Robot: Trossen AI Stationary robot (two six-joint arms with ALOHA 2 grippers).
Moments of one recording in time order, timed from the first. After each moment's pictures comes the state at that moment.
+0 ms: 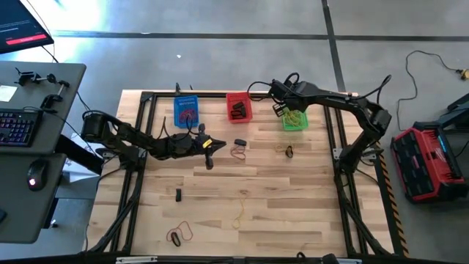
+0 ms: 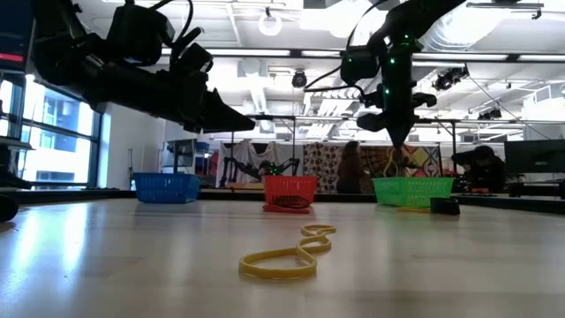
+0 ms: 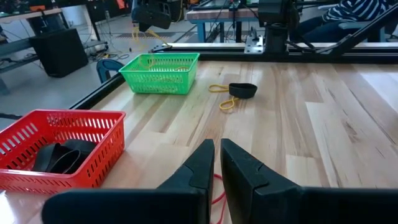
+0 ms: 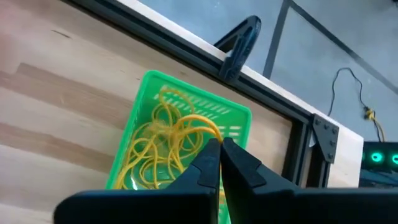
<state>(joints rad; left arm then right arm) 0.06 1.56 0.38 0.96 -0.22 0.04 -0.57 1.66 1.28 -1.00 0.59 0.49</state>
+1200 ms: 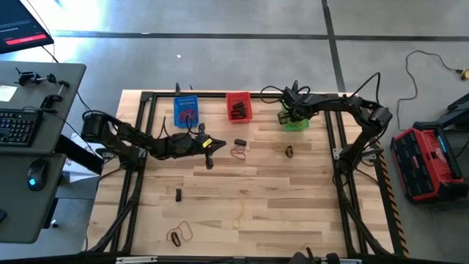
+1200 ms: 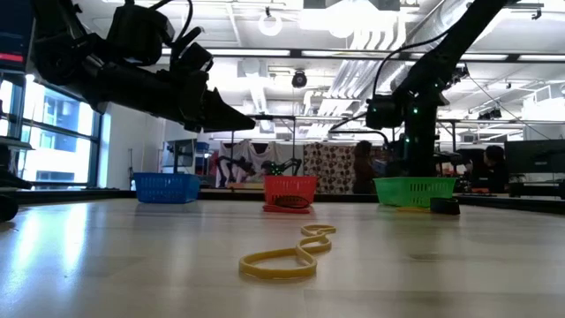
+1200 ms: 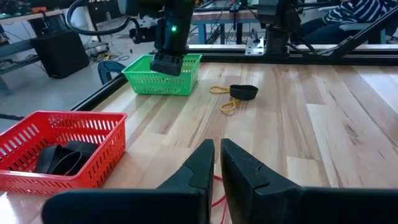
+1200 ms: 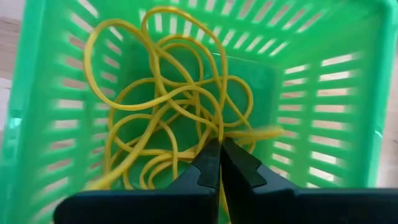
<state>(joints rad) 0.06 1.56 0.38 0.97 -0.22 0.04 -0.74 1.68 0.89 -0.55 0.31 0.54</state>
